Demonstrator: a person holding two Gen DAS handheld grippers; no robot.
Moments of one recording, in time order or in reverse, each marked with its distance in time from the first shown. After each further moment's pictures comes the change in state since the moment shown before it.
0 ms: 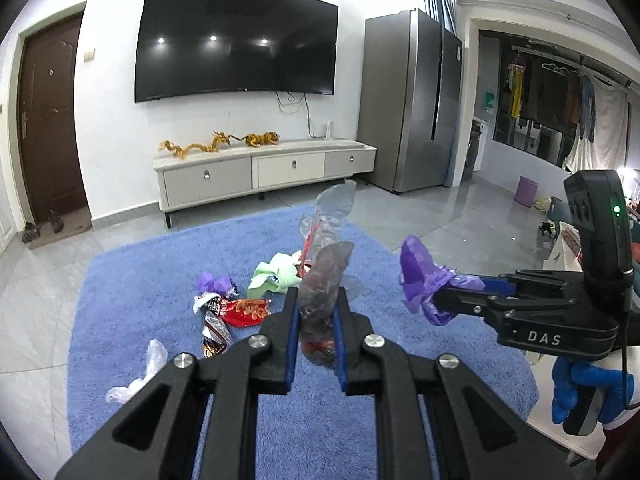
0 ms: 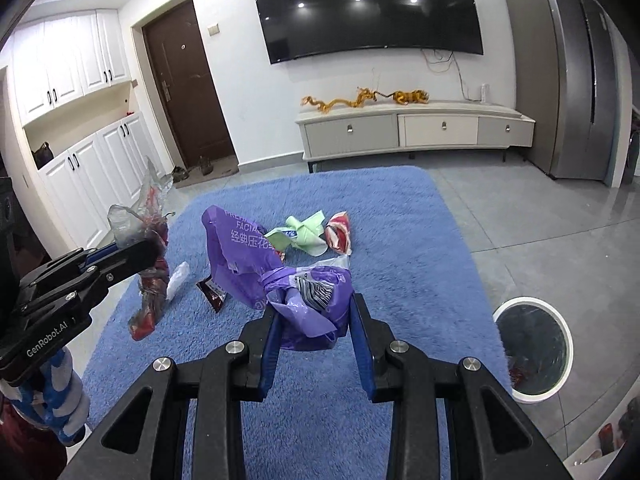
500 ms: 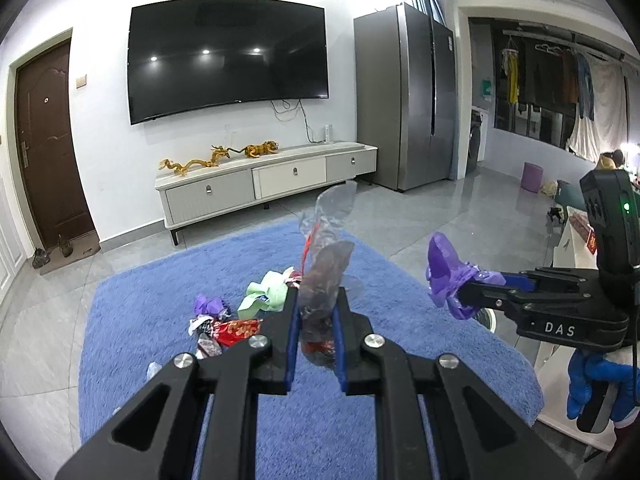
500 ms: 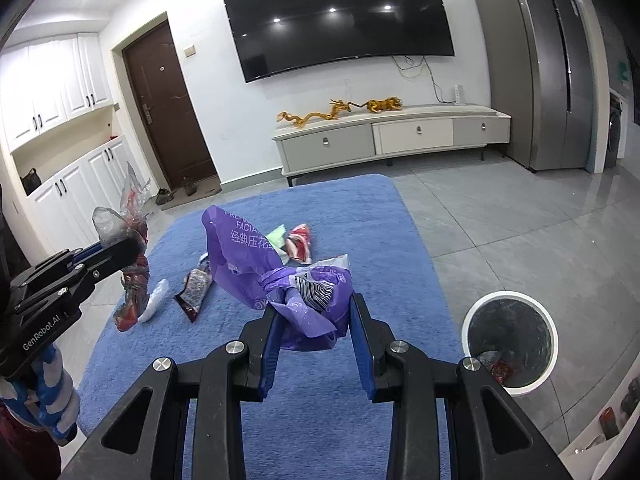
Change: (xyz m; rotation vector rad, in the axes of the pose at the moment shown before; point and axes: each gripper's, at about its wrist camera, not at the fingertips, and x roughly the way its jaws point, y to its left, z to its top) left arm 0.012 -0.039 0.015 0.081 -0.003 0.039; right arm -0.018 -0.041 -0.006 0.072 -0.045 -0.041
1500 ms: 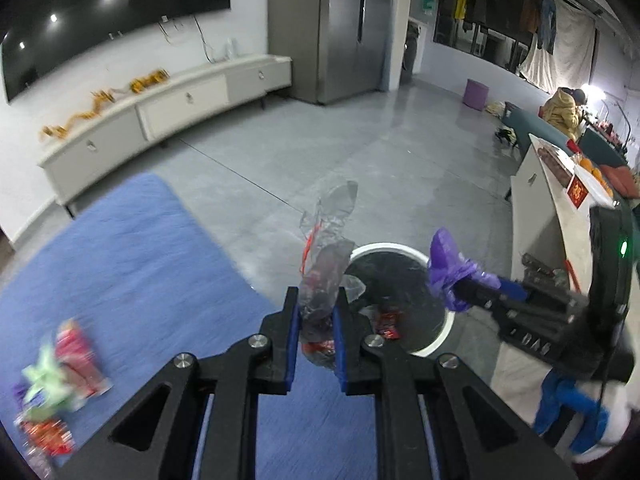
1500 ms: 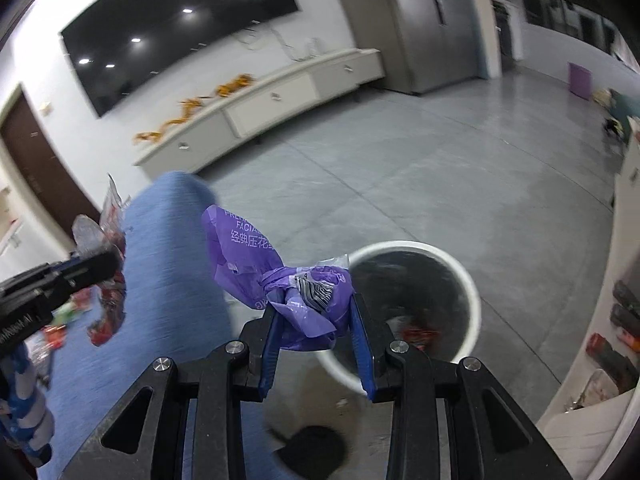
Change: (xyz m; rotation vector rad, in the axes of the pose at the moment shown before) left arm 0.272 -0.163 0.049 0.107 0.356 -0.284; right arm 0.057 -0.248 -0.025 0.378 0.077 -0.287
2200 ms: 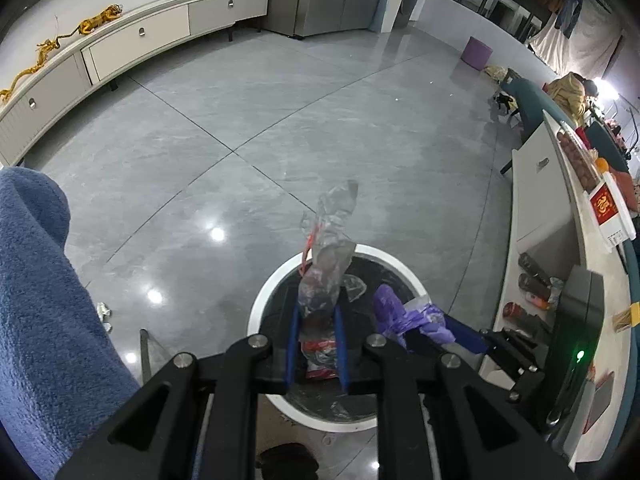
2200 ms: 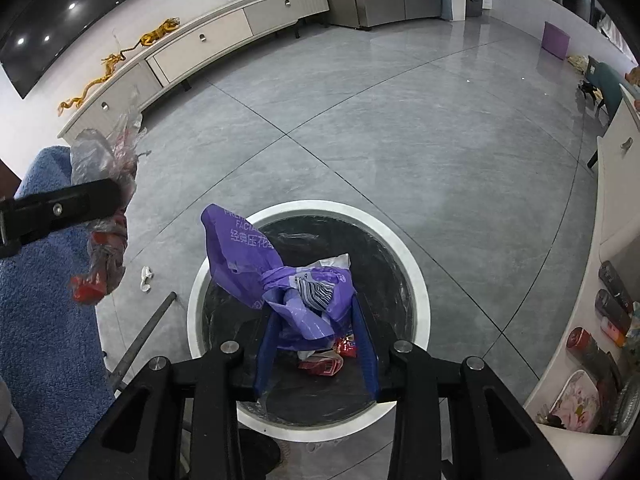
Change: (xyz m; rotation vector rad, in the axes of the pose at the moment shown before) left arm 0.180 -0.057 0.066 -0.050 0.238 -0.097; right arm 0.100 -0.089 0.013 0.051 0.228 -0.174
